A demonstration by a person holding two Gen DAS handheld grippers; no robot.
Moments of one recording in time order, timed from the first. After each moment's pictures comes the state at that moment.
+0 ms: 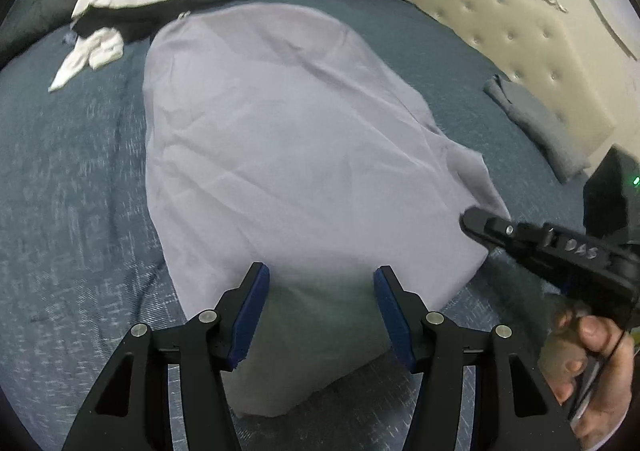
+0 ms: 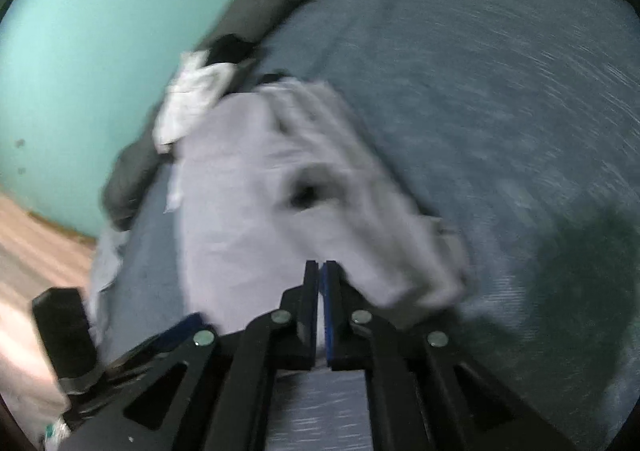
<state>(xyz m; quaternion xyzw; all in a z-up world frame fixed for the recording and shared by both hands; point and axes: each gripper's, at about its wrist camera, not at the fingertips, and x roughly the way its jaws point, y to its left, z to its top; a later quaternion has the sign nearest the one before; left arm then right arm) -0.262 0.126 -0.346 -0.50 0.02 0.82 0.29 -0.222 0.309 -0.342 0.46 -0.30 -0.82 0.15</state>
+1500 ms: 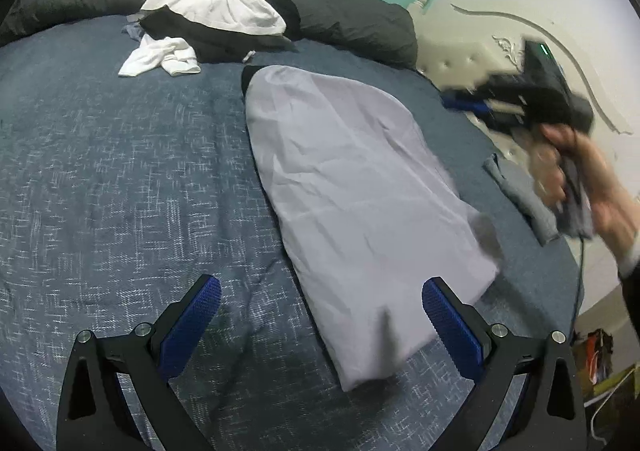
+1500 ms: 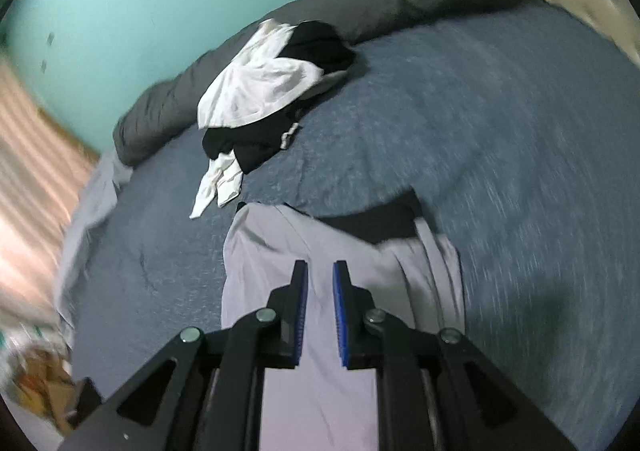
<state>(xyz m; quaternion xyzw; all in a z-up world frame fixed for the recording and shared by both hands) -0.252 0.016 -0.328 -0.42 -0.08 0.86 0.29 -0.394 0.206 -0.228 0.46 -0.10 -0.84 0.26</state>
